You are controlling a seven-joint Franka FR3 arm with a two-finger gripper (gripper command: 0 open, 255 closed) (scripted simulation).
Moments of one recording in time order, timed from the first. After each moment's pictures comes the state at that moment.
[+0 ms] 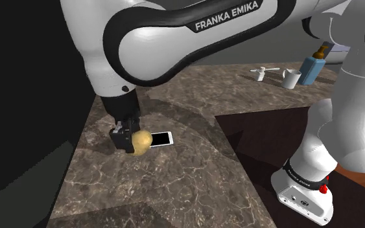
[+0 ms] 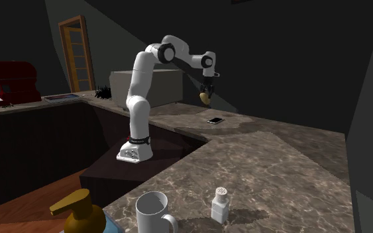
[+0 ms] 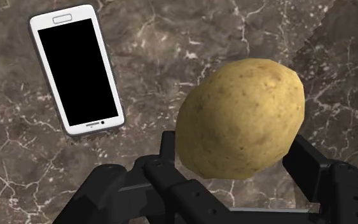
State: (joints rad) arm 0.60 0.24 0.29 -1.67 -0.05 1.82 0.12
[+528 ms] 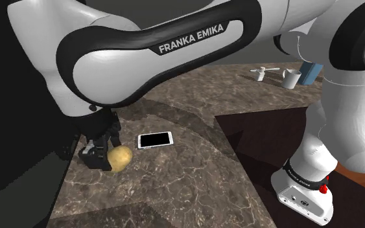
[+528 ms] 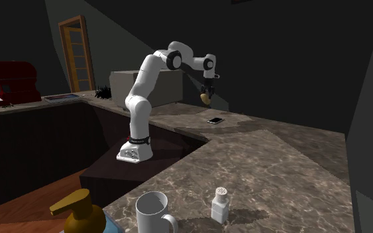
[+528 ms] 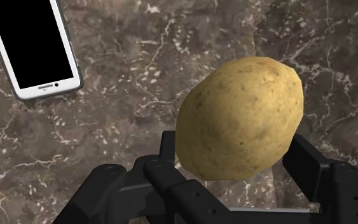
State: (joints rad) arm 0.68 0.43 0.31 -1.45 -0.10 1.78 0.20
